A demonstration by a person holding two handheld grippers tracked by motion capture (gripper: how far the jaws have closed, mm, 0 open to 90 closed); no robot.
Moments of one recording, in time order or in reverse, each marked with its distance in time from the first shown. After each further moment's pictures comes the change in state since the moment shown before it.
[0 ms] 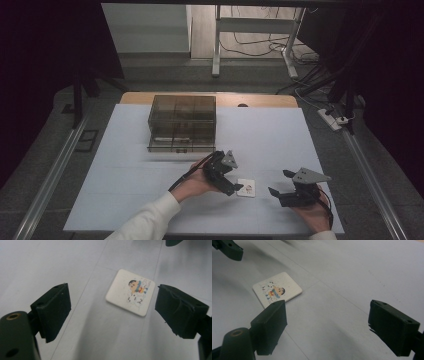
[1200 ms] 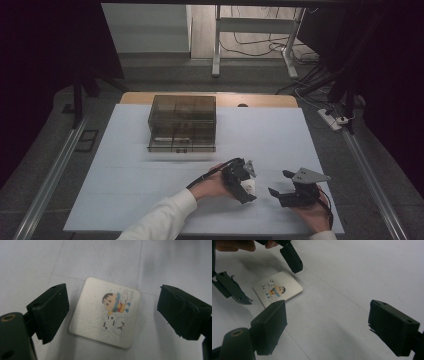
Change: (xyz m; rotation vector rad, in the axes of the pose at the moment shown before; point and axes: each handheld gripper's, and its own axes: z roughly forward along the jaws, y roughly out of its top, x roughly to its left) left arm -0.011 0.021 0.054 0.112 -0.157 0.090; right arm -0.001 -0.001 0.001 0.007 0.009 0.003
